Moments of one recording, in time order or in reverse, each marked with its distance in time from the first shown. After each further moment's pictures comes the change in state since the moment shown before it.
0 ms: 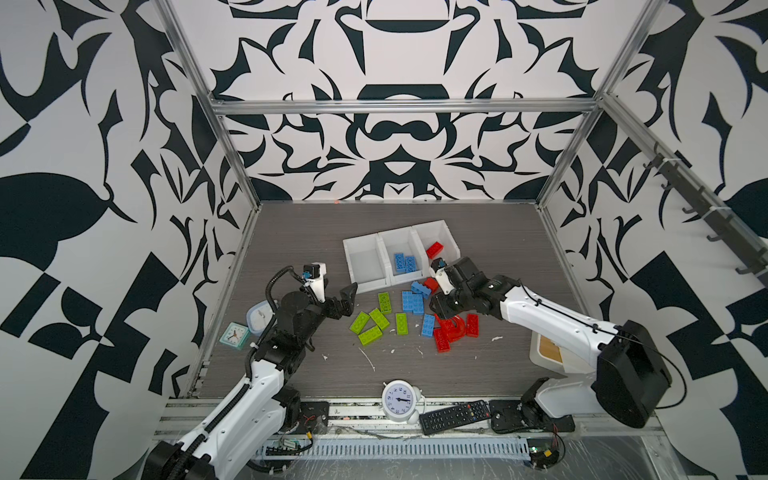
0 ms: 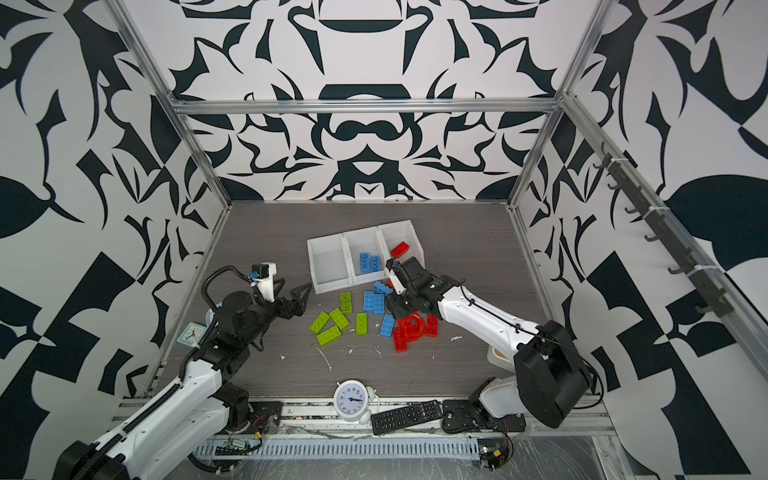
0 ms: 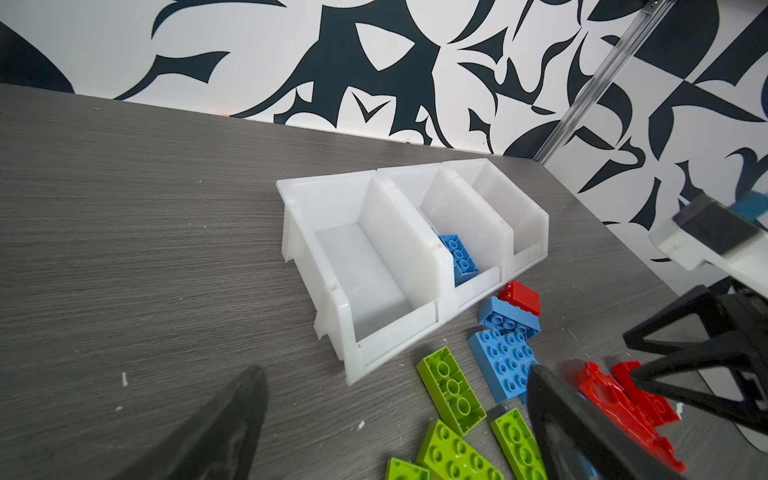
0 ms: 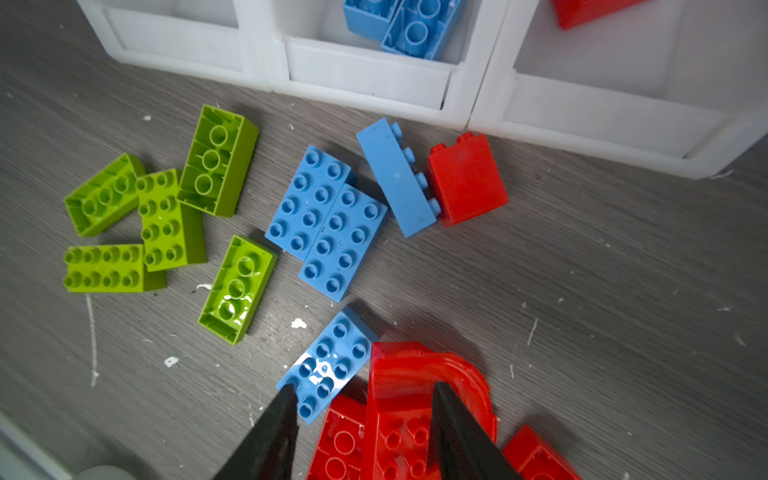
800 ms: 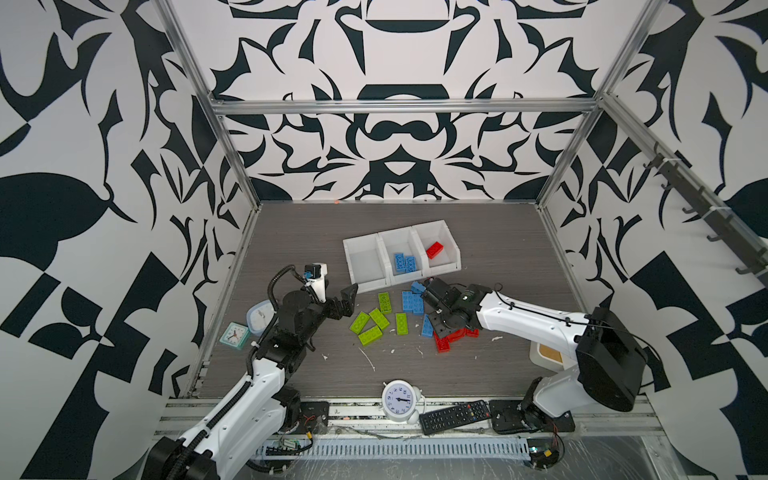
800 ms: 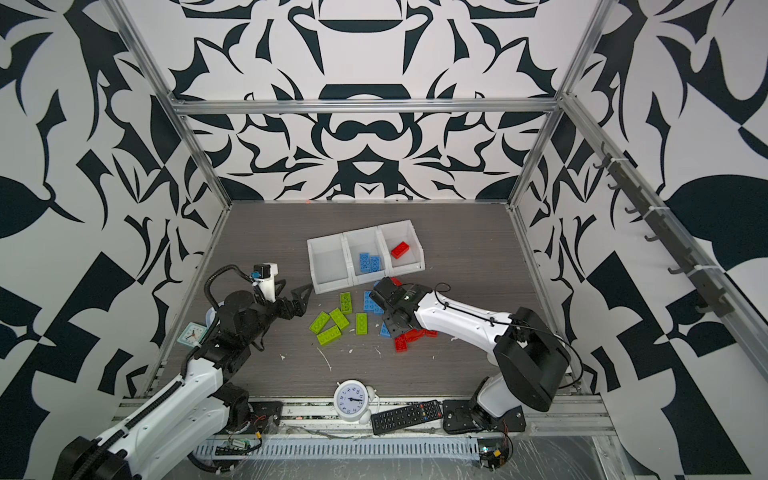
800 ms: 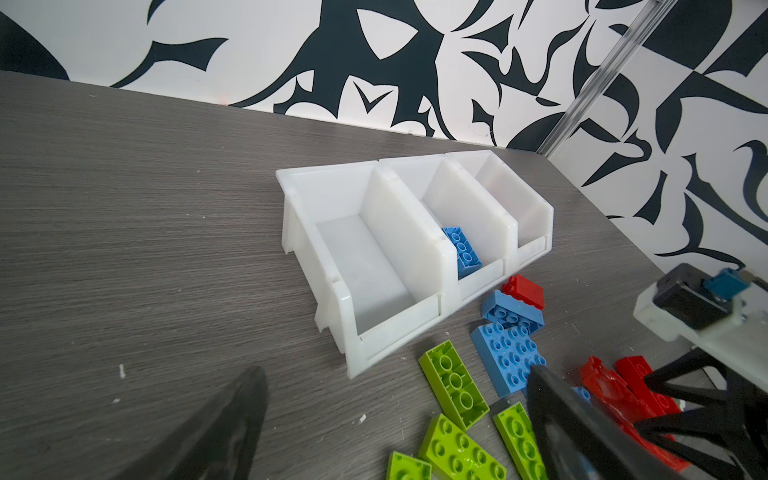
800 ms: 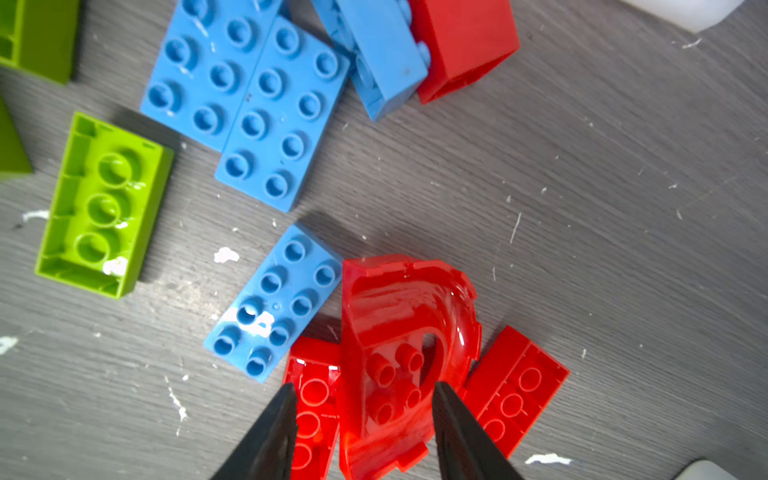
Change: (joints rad) left arm 0.000 0.014 0.000 -0.002 0.002 -0.001; right arm 0.160 0.125 0.039 -0.182 0.245 0.170
